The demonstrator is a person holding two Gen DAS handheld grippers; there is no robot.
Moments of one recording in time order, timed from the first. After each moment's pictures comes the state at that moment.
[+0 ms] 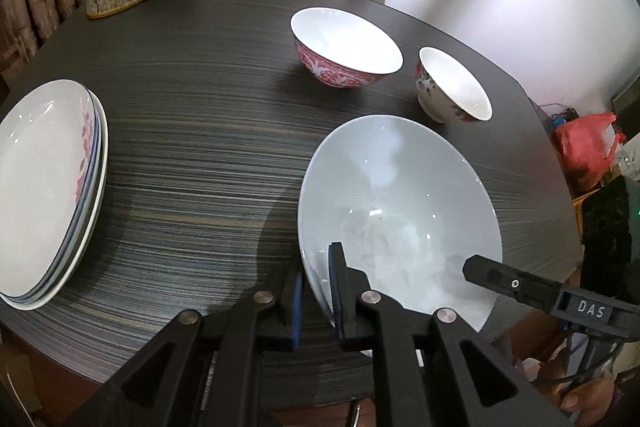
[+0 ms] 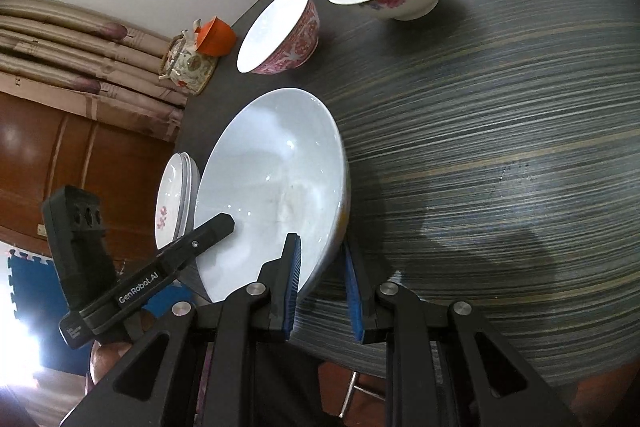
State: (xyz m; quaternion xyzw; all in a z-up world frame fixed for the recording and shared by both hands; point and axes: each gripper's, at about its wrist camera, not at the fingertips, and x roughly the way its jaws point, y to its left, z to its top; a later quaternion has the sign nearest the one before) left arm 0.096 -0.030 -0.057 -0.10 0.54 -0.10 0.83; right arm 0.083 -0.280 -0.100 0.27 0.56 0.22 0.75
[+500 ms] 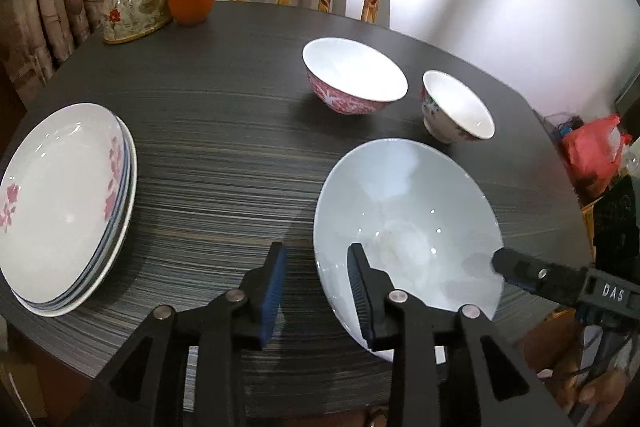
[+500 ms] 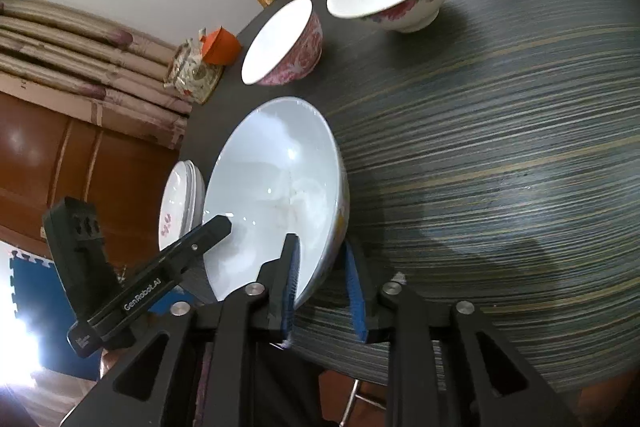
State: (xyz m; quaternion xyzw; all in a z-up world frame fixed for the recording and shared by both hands) left arm 0.086 -0.020 -0.043 -0.09 0.50 -0.09 0.86; right arm 0.081 -0.286 -0.095 0.28 0.54 0.22 0.76
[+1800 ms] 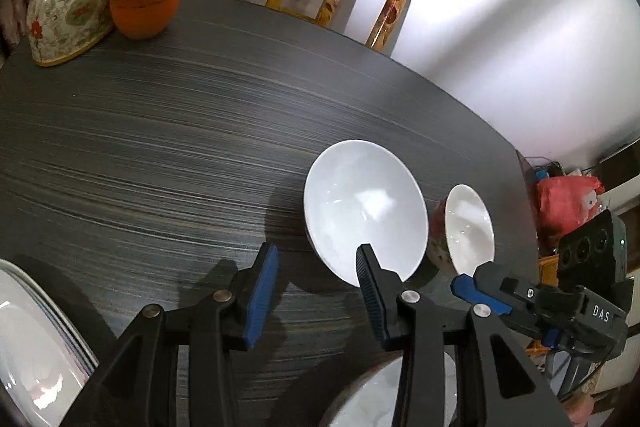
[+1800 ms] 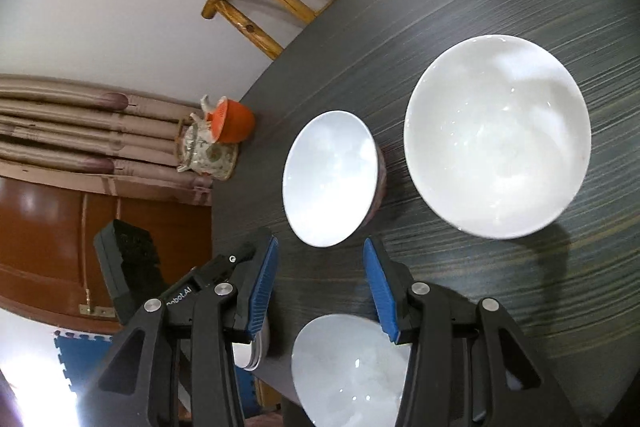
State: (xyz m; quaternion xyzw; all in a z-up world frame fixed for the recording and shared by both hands) left arm 0.274 0.014 -0.041 -0.18 0.55 -0.14 0.80; right arm 0.225 -0.265 -0.060 0.36 0.54 0.21 0.73
